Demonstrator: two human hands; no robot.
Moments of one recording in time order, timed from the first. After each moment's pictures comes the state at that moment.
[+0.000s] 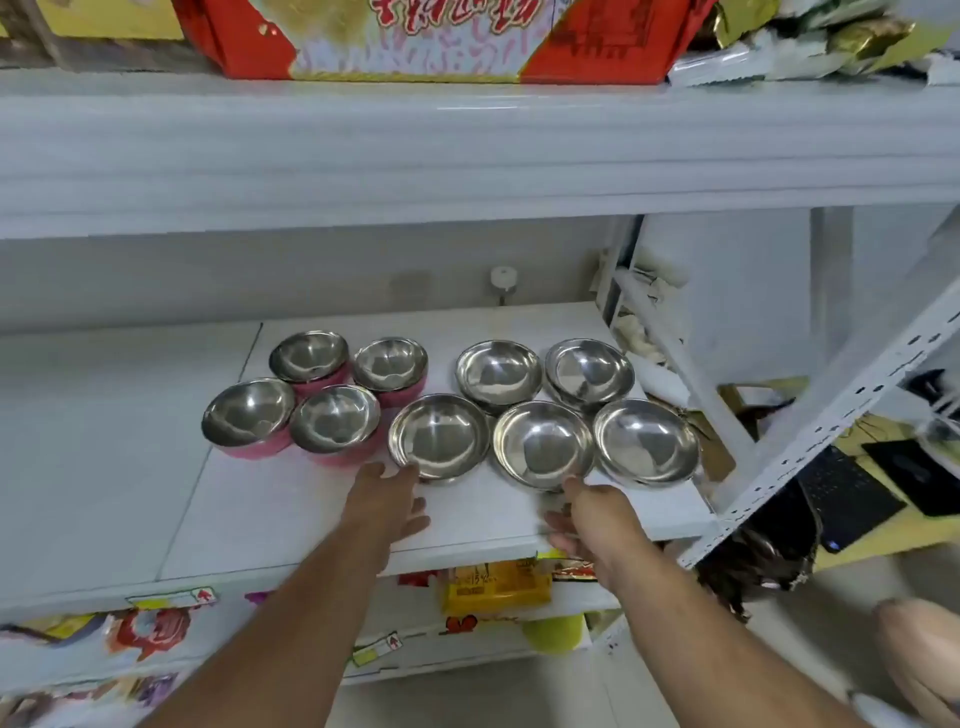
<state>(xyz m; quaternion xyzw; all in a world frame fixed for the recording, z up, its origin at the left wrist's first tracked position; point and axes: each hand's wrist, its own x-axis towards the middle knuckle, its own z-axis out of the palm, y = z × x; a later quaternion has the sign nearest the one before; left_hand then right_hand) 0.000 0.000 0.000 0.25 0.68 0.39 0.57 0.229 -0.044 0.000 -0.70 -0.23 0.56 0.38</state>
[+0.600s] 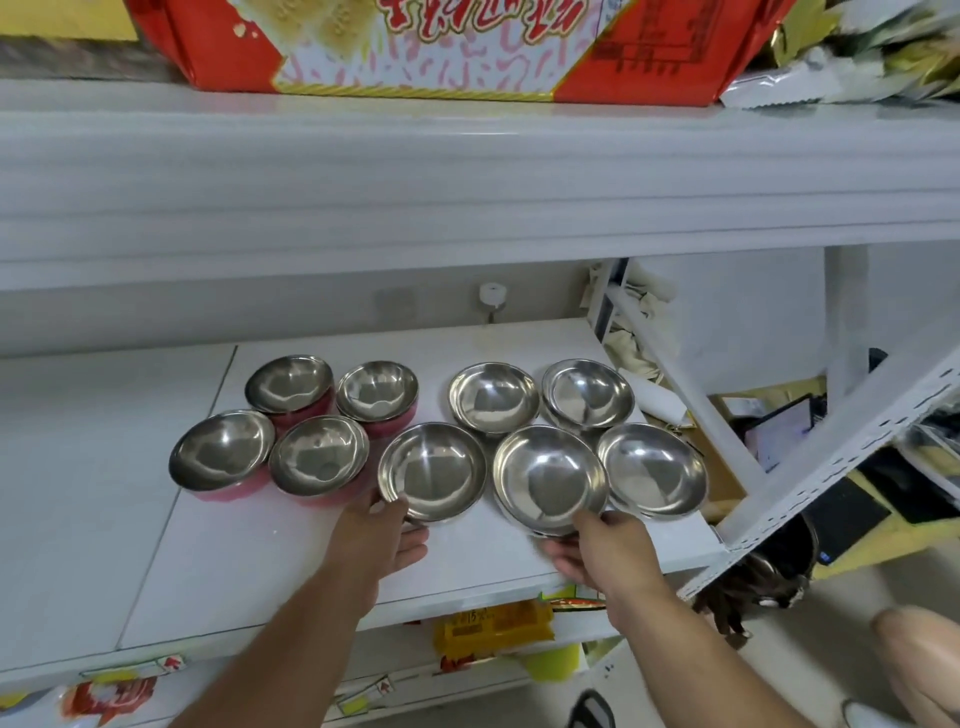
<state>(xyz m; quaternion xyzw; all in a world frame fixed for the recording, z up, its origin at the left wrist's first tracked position) -0.012 0.021 -0.010 0.28 0.63 0.40 0.60 0.222 -0.034 0.006 -0.72 -0.20 0.50 0.43</state>
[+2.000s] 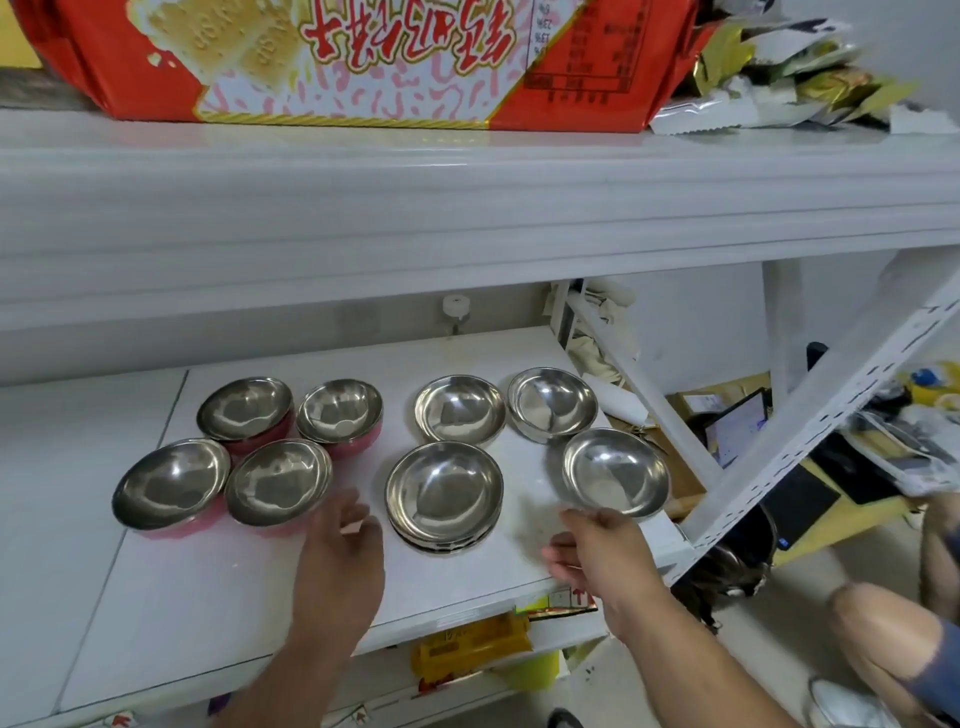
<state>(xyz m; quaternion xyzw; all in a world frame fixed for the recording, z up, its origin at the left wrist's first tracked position) -0.002 -0.001 0.008 0.46 0.66 0.41 0.43 0.240 -0.042 0.022 -0.71 -0.17 0.51 0.47</state>
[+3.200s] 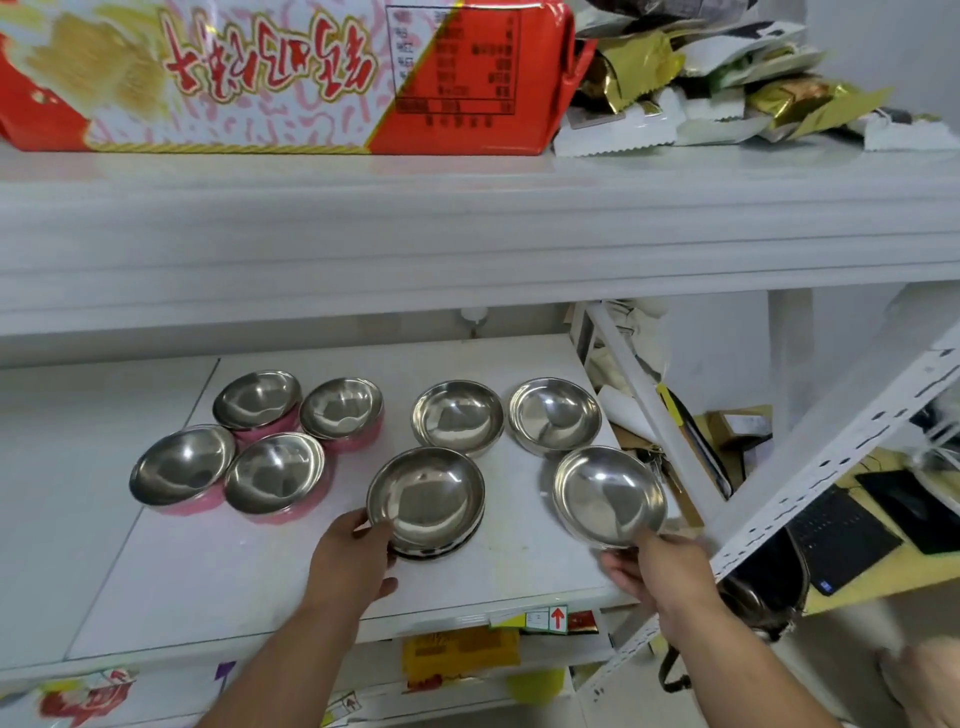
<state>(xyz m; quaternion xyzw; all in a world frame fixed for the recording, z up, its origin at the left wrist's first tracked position) 0.048 -0.002 0.025 0.30 0.72 0.36 0.51 0.345 -0.028 0.003 -0.72 -0.09 0.51 0.46</state>
